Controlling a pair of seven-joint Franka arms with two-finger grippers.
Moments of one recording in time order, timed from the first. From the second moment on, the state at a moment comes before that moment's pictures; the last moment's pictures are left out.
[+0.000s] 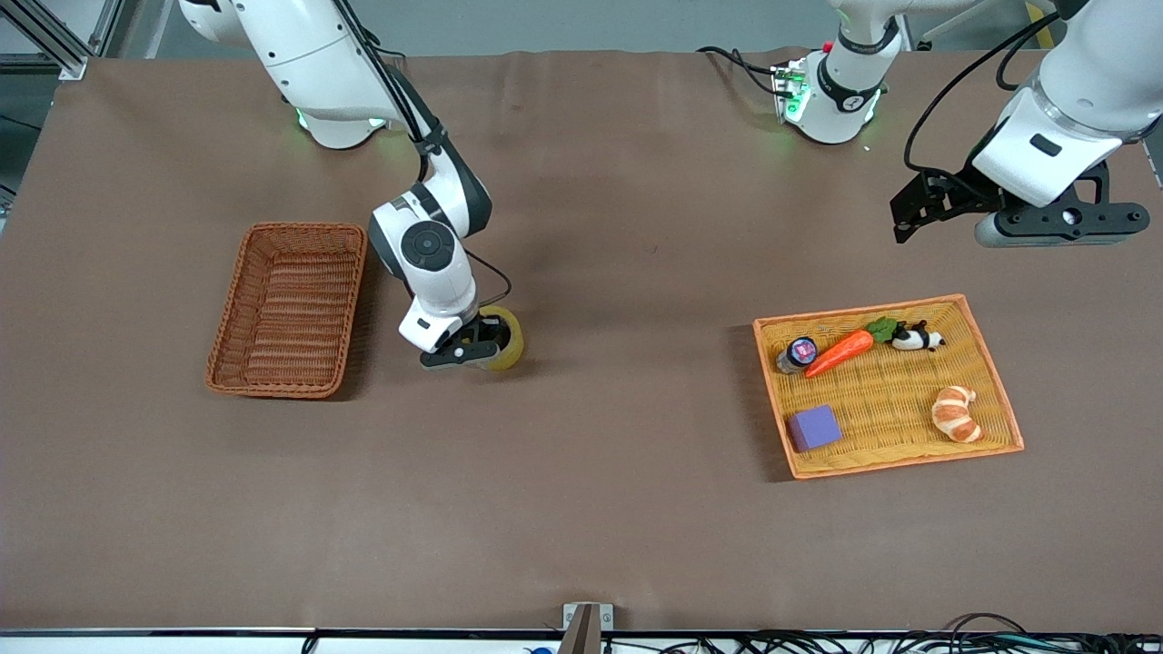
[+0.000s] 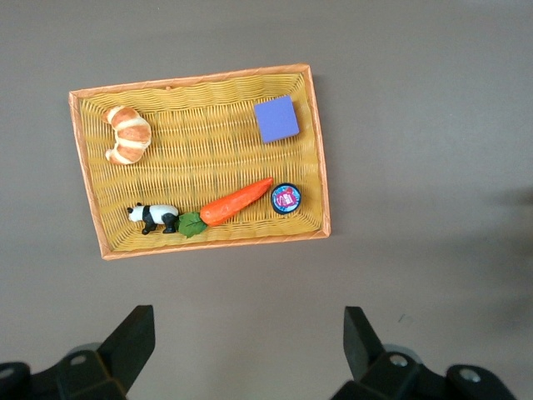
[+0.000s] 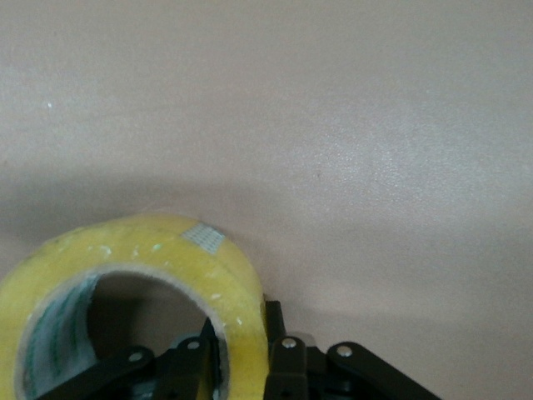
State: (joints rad) left arm 0.01 -0.03 -0.25 -1.62 0.00 1.62 -0.24; right arm 0.65 0.53 -0.10 -2.01 -0.06 2.60 0.45
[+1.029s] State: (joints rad) left arm 0.01 -0.03 -0.25 -1.63 0.00 1.64 -0.24; right arm 0.12 0.13 -0.13 -2.14 -0.08 2.18 -0.06
